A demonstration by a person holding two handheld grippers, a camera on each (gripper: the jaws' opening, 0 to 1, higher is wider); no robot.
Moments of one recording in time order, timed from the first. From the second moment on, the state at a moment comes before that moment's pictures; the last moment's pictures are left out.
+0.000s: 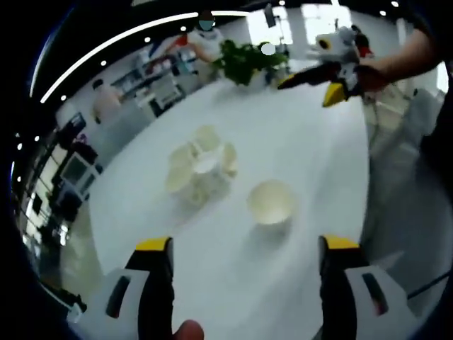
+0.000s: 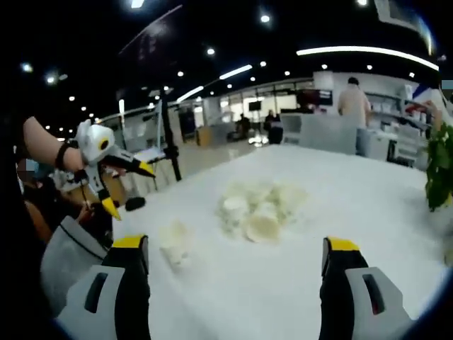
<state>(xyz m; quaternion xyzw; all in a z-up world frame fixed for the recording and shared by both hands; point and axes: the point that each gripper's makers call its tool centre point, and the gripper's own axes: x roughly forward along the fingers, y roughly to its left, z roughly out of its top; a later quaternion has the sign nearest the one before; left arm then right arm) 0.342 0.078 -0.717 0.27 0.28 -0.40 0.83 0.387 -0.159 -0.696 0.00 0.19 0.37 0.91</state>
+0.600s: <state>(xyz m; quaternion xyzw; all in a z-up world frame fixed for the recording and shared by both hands) 0.350 0.104 -0.741 0.23 0.29 -0.42 0.83 0.431 -0.109 -0.719 0.14 0.20 0.29 0.92</state>
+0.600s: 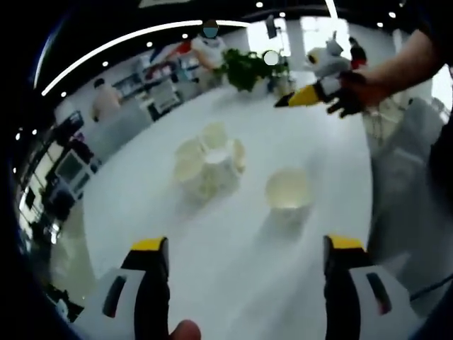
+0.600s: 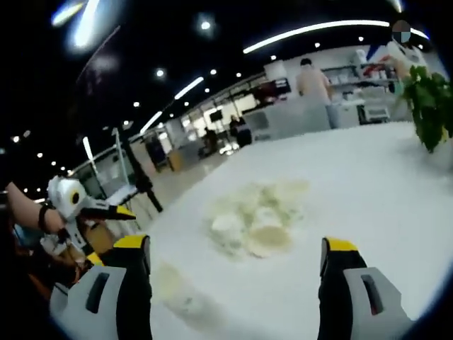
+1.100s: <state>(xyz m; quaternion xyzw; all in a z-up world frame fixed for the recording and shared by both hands) 0.353 0.093 -0.740 0.21 0.27 -0.41 0.85 0.473 -0.095 -0.754 0.28 0.24 0.22 0.90</state>
